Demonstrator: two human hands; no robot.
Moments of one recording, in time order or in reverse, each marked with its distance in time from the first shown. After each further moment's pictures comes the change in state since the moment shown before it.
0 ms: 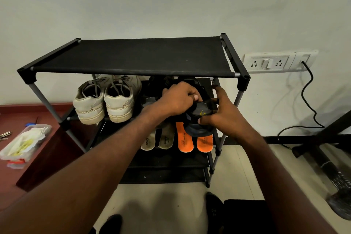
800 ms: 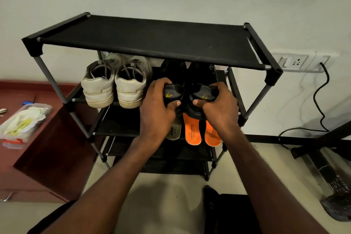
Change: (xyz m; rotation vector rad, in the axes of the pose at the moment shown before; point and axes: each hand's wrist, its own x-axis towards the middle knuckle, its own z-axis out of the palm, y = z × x) left_hand -0.078 -0.086 0.023 -0.179 0.680 -0.025; right_hand 0.022 -0.013 0.077 -0.129 0.389 -0.008
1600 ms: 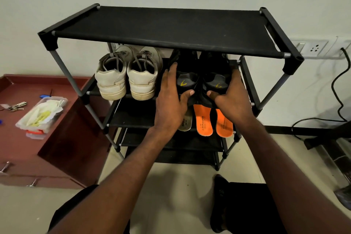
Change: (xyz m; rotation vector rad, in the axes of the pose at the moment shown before) left_hand 0.001 -0.016 0.012 0.022 -0.073 -0.010; right_hand 0.006 0.015 0.007 -0.036 -0.095 -0.050
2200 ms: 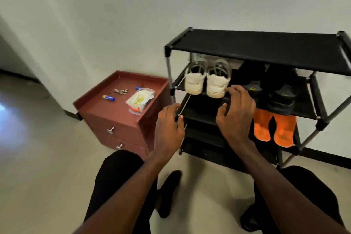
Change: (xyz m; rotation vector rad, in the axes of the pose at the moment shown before) left_hand -0.148 -0.049 -0.196 0.254 0.230 -0.109; right_hand -0.130 -0.116 0.089 -0.086 0.203 -0.519
